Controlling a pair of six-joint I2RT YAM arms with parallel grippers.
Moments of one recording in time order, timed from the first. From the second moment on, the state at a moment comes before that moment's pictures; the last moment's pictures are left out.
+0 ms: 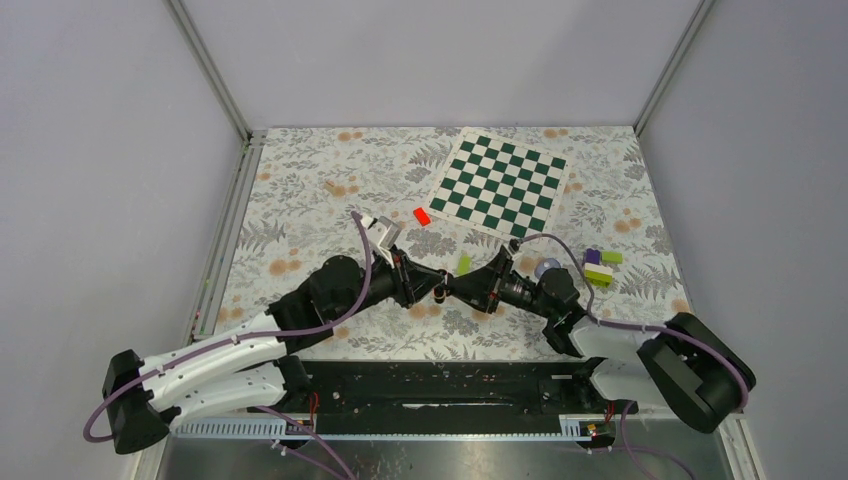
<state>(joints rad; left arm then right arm) -1.01 0.86 0.64 0.09 0.00 -0.56 0.65 1.25 0.17 1.12 -0.52 1.72</state>
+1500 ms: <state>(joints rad) -1.05 0.91 0.56 0.19 -0.06 -0.52 0.64 1.04 0.22 0.78 -0.46 1.77</state>
